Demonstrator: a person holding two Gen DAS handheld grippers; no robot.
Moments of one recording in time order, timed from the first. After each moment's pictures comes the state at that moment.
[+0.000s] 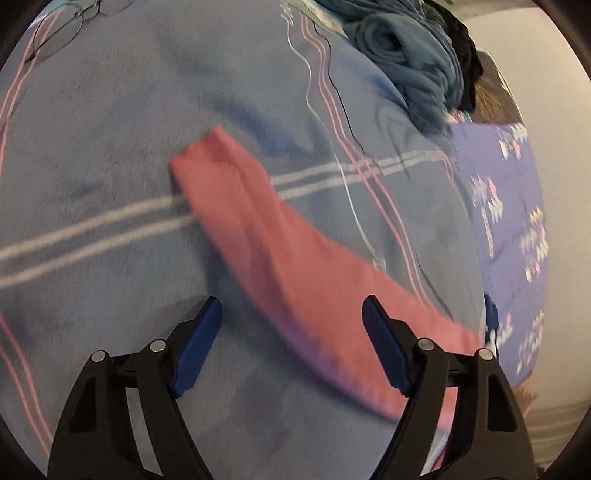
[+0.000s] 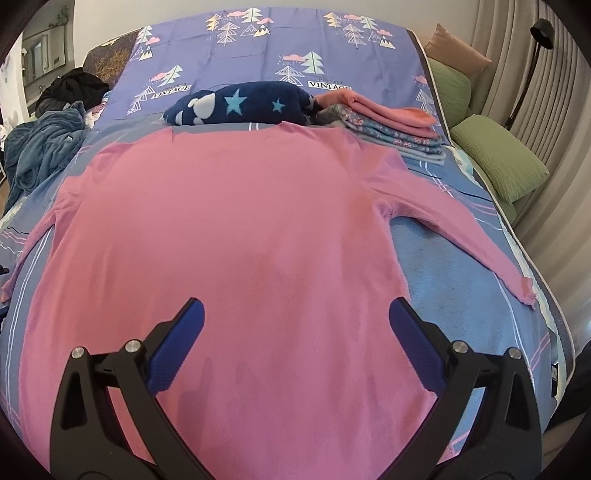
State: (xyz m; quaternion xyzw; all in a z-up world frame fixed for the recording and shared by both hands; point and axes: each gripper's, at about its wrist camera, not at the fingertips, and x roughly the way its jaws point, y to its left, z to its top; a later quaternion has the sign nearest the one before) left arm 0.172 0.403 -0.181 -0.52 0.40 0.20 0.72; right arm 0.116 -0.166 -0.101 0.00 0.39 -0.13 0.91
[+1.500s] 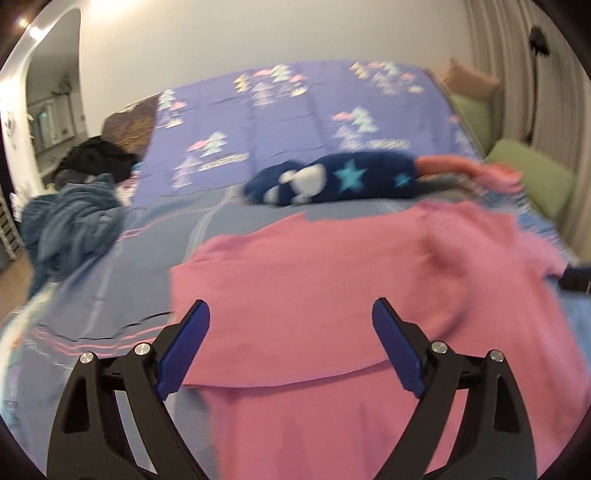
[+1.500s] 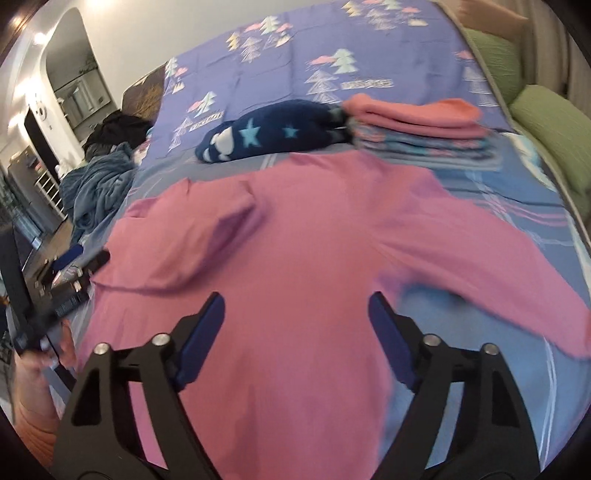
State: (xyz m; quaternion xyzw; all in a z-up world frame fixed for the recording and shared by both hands) left arm 0.231 0.013 -0.041 0.09 0.31 -0.08 0.94; right arm 0.189 -0.258 -0.081 0.11 0.39 0.03 0.91
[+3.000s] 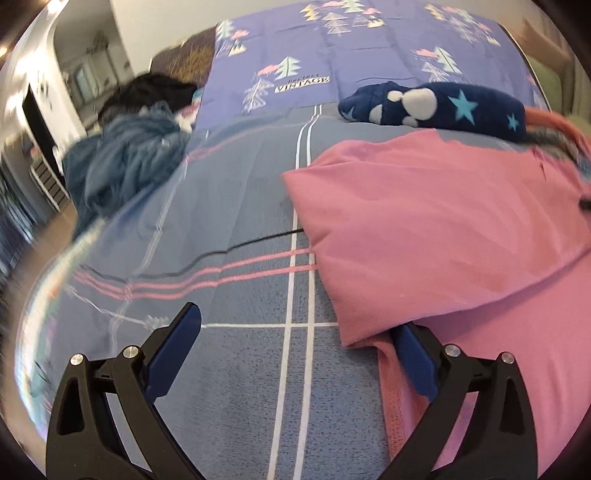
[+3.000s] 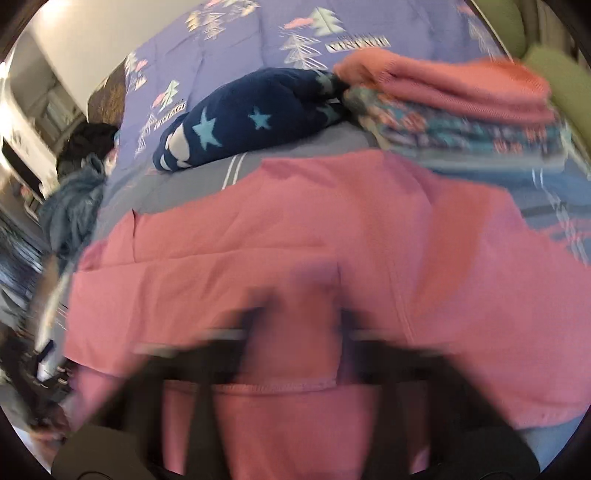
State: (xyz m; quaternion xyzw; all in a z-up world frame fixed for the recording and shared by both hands) left arm 0.264 0.112 -0.088 0.07 0.42 0.03 0.90; right arm 0.315 -0.268 -0.118 0.15 0.44 0.01 0.89
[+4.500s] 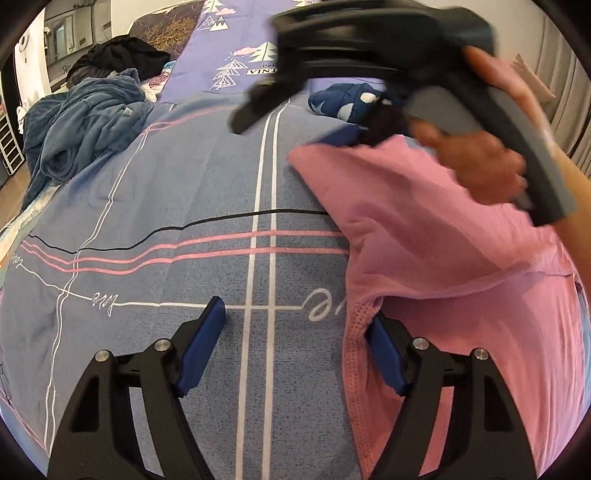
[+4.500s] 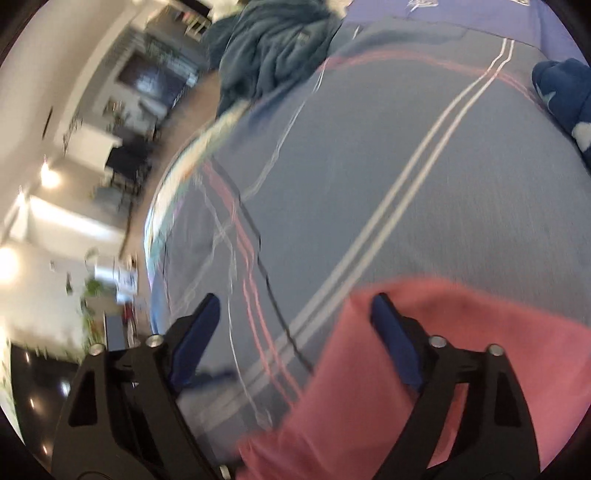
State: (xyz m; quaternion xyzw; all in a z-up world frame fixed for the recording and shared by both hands) left arm 0.257 0.118 -0.092 0.00 0.44 -0.06 0.89; right arm 0.490 0.058 -0.114 0.06 0.58 0.42 0.70
